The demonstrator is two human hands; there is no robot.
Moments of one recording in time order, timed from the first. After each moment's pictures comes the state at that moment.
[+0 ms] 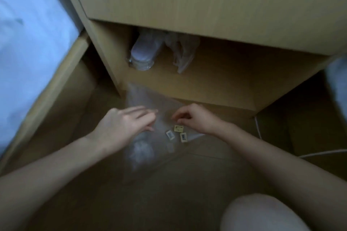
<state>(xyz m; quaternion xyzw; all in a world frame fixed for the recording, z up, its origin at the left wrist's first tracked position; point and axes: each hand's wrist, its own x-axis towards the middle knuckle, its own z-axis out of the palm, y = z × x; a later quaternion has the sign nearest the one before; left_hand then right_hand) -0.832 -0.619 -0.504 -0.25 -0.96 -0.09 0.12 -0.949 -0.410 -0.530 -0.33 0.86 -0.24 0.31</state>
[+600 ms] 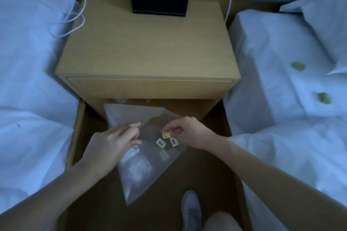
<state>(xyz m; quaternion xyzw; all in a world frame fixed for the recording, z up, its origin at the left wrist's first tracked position) -0.829 -0.556 -0.214 -0.21 -0.96 -0.15 0.05 -0.912 -0.328 -0.217 -0.22 0.86 -0.30 0.34</state>
